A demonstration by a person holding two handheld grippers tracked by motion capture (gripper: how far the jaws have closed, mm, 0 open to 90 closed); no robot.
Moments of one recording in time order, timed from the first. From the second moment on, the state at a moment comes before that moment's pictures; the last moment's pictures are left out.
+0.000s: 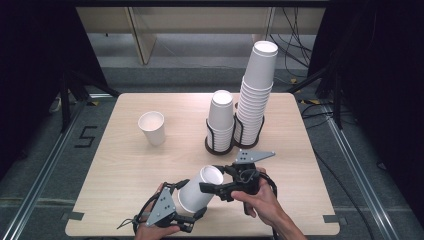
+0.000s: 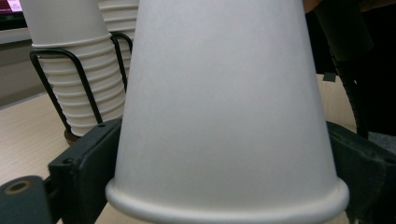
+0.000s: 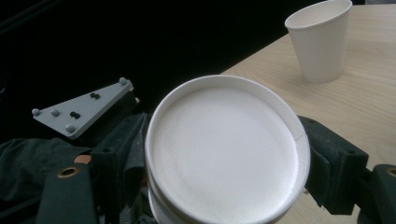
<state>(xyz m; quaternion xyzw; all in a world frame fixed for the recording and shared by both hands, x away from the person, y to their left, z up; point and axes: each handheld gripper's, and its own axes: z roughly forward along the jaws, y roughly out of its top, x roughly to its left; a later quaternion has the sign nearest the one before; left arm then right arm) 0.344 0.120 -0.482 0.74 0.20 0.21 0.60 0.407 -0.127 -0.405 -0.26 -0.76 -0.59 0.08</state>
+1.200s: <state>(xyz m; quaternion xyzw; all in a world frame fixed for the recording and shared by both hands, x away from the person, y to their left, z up) 0.351 0.123 -0.475 0.86 0.15 0.12 0.47 0.397 -0.136 -0.385 -0.15 -0.87 -0.47 -0.03</state>
